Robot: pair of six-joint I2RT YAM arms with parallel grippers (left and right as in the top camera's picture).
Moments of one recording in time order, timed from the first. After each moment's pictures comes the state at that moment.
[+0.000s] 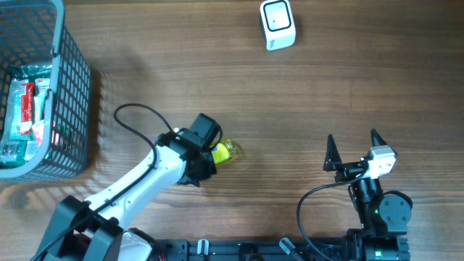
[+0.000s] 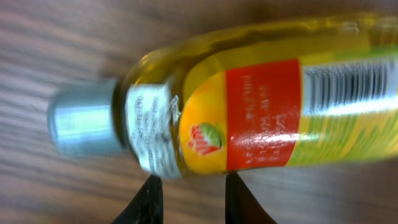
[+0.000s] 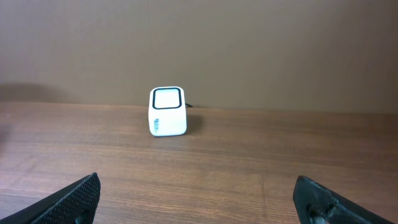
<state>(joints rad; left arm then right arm) -0.54 1.47 0.78 -0.78 0.01 -0.82 -0.03 0.01 0.01 0.01 -0.16 0.01</state>
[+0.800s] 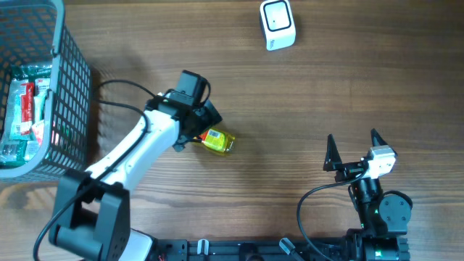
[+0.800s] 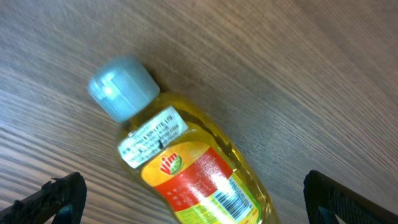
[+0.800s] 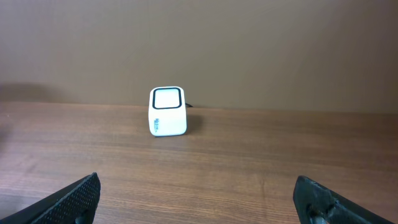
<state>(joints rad) -0.39 1.64 1.05 -0.72 0.00 -1.00 -0.03 0.01 0.01 0.01 -0.16 0.01</state>
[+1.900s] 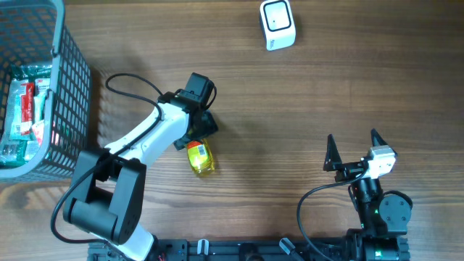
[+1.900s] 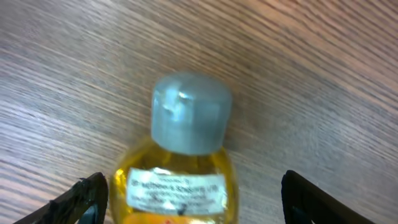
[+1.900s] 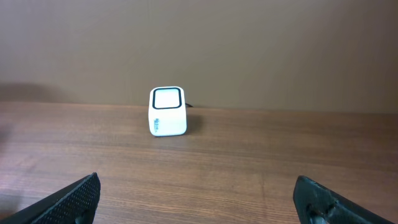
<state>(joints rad) -0.39 1.77 1.07 -0.73 -0.08 -0.85 -0.03 0.01 0.01 0.01 -0.16 0.01</state>
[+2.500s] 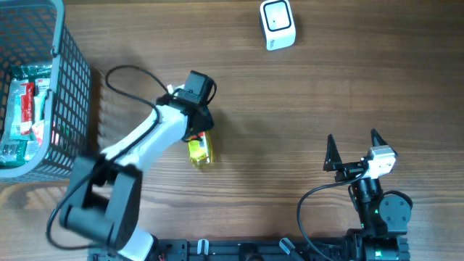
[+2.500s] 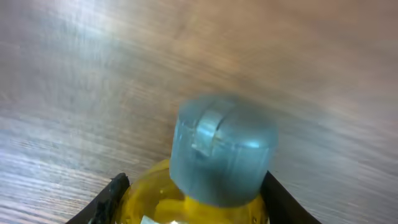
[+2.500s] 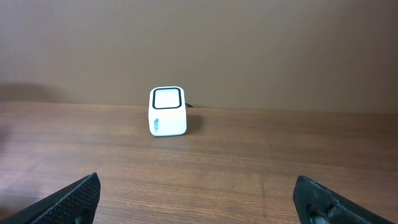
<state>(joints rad) -0.39 1.74 1.06 -0.63 -0.12 -0.76 -0.03 0.01 0.01 0.01 -0.16 0.01</state>
